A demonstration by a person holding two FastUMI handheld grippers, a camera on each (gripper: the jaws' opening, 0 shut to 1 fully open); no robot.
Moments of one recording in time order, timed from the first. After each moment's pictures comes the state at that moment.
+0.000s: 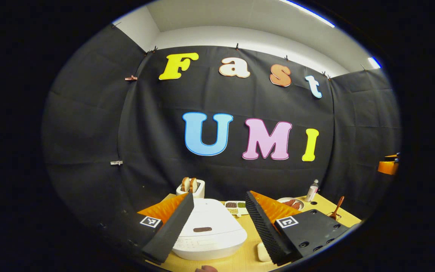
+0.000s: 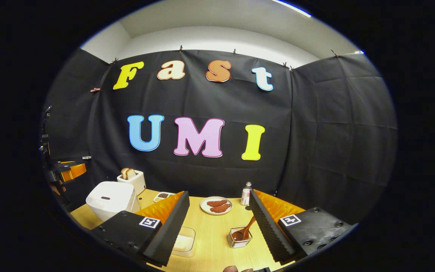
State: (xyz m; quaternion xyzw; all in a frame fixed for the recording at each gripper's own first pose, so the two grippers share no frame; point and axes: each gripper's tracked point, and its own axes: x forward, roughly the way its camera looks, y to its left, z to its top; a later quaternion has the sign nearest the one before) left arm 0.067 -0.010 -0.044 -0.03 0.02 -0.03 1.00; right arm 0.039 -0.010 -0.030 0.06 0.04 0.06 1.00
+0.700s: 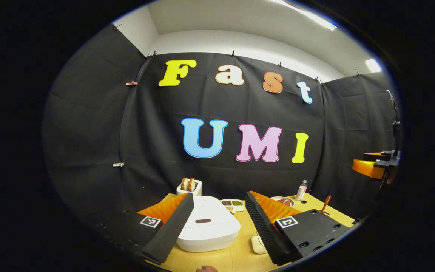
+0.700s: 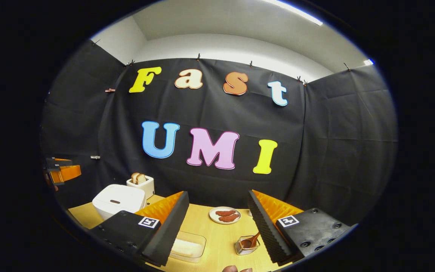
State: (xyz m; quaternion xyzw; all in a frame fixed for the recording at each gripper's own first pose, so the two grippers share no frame) left arm -0.001 -0.004 -0.034 -0.04 0.01 -0.05 1.00; right arm 0.024 0.038 -0.001 0.04 0.00 0.10 0.99
